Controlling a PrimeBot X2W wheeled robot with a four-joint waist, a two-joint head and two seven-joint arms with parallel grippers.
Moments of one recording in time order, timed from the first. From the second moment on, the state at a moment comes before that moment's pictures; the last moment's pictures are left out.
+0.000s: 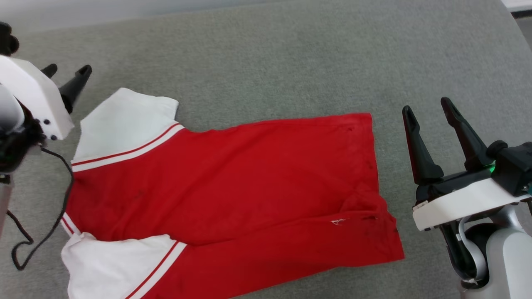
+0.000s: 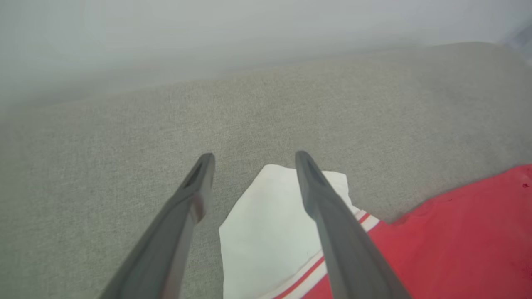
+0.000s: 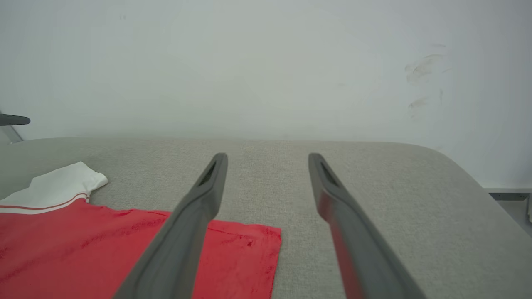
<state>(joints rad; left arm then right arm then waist) -0.74 0.66 -0.28 0.31 -0.79 -0.06 0.52 -0.23 -0.09 0.06 -0.16 0.19 0.13 0.06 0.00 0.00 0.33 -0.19</state>
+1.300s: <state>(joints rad) -0.87 0.65 -0.41 0.45 -0.83 -0.09 0.75 -0.38 -0.13 -0.02 0.16 0.41 0.13 0.45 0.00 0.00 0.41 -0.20</state>
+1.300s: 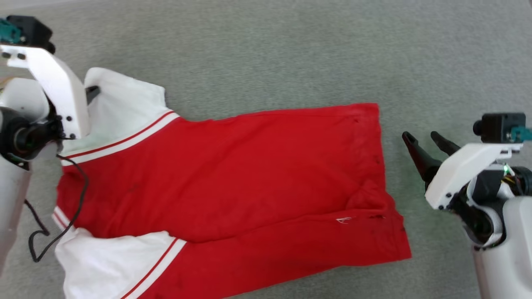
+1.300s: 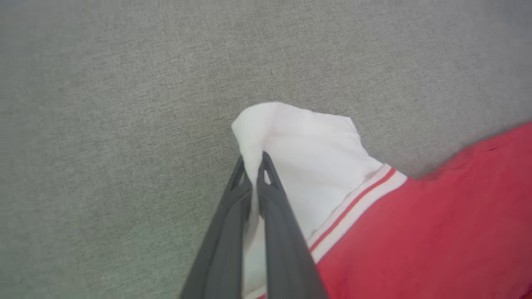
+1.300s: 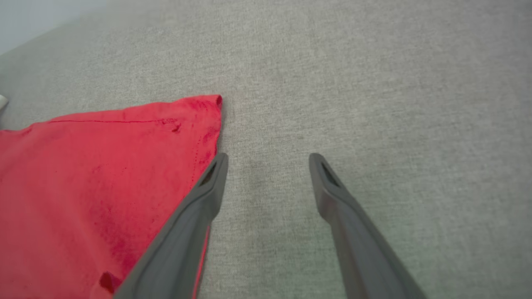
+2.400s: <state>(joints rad) -0.78 0.60 -0.44 0.32 -0.81 -0.11 0.51 -0.70 -0.24 0.04 0.41 0.37 0.13 0.68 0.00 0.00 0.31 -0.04</state>
